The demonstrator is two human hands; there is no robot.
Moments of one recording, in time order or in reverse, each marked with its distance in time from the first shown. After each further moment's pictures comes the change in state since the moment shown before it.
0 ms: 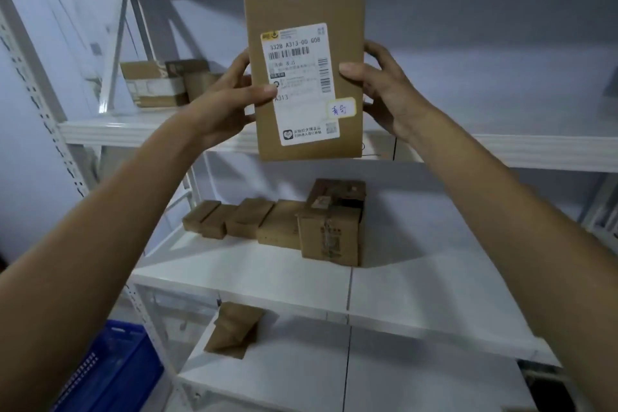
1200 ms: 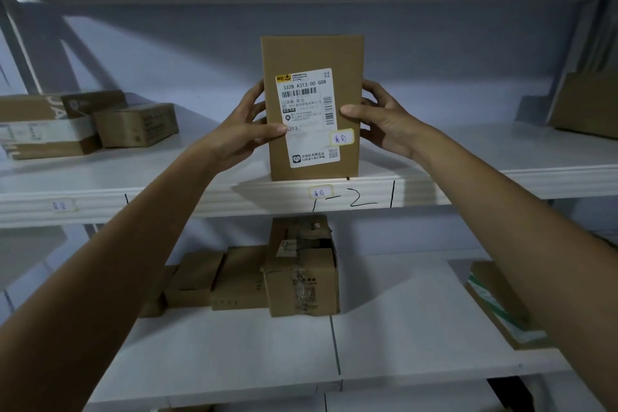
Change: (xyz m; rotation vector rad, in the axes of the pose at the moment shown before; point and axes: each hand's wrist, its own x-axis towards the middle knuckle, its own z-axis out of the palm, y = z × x) left_hand 0.161 -0.062 -0.029 -0.084 -0.224 0.023; right_hand 0.095 0.028 -0.056 -0.119 0.138 0.063
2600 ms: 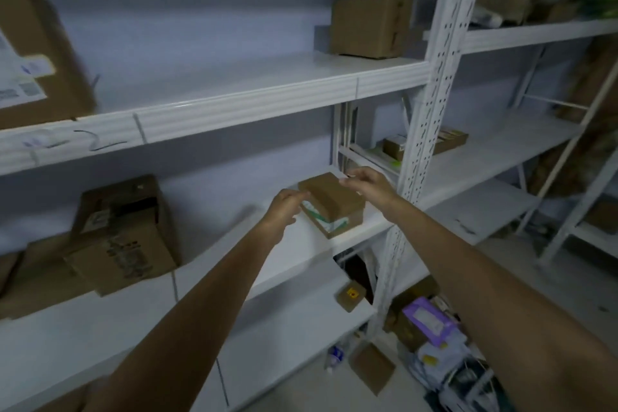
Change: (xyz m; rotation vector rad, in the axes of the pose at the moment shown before) left_hand -0.035 -0.190 0.437 -0.015 -0.124 -0.604; right_hand -0.327 0.145 -0.254 -0.363 0.720 0.471
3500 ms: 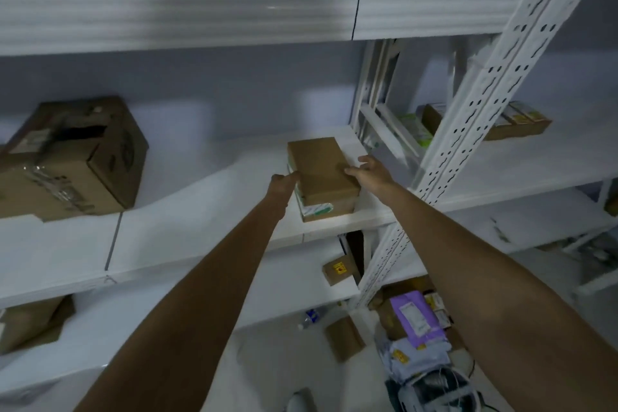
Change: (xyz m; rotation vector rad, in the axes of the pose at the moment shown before) left_hand 0.180 -0.067 0.103 -0.179 0.341 -0.321; right_hand 0.190 0.105 -0.042 -0.330 -0.246 0.197
